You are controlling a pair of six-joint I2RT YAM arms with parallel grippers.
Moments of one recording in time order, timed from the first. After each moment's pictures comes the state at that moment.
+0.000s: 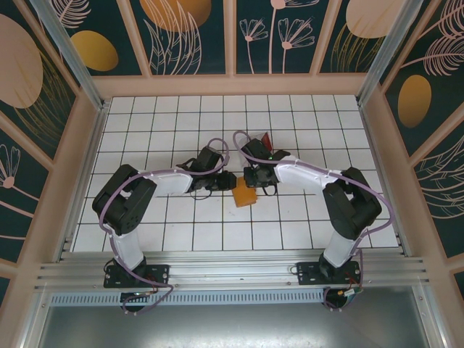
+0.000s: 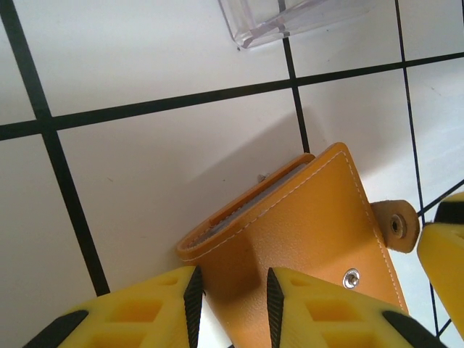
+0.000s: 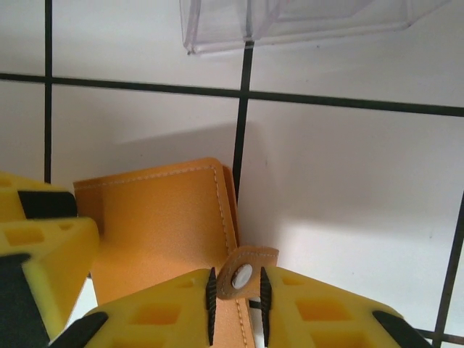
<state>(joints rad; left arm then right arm) -0.64 1.85 0.98 -0.04 0.33 -0.63 0.70 1.73 1.15 -0.59 0.06 0.55</state>
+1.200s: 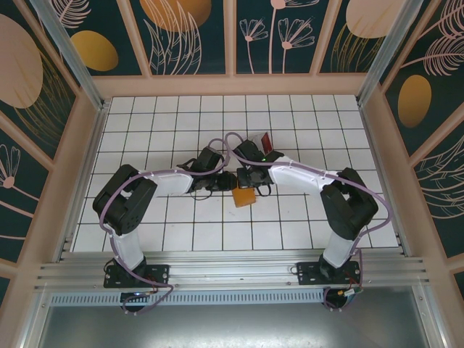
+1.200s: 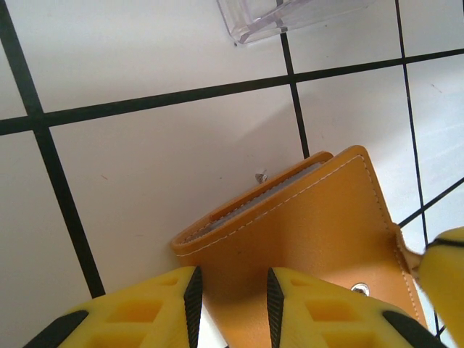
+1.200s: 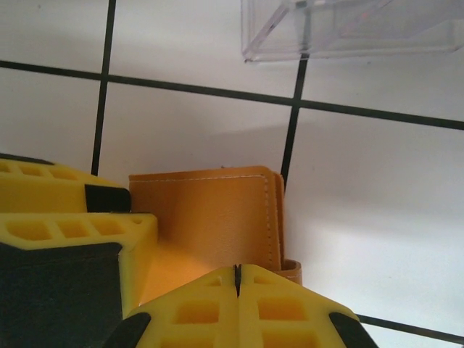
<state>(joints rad) -0.65 1.85 0.98 -0.04 0.33 -0.63 0.77 1.74 1.18 -0.59 0.09 0.55</state>
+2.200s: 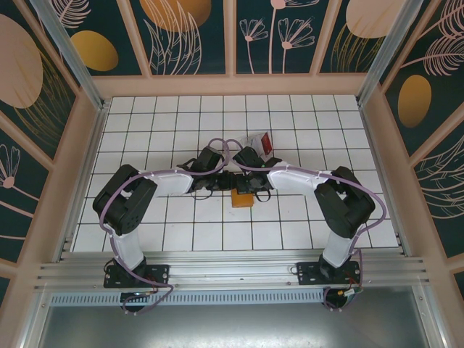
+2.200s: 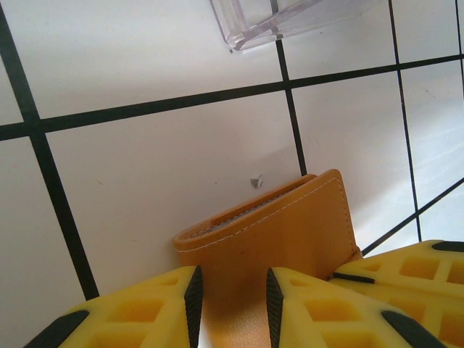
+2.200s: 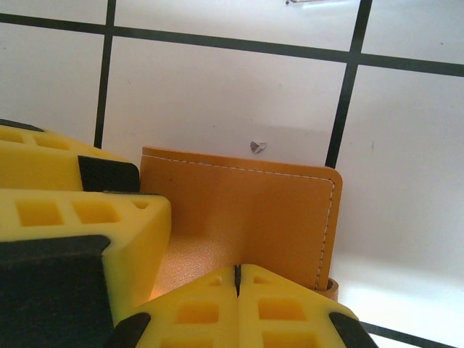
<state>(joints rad) -0.65 1.85 0.98 -0.03 0.33 -0.64 0.77 1.77 1.10 -0.48 0.01 0.57</state>
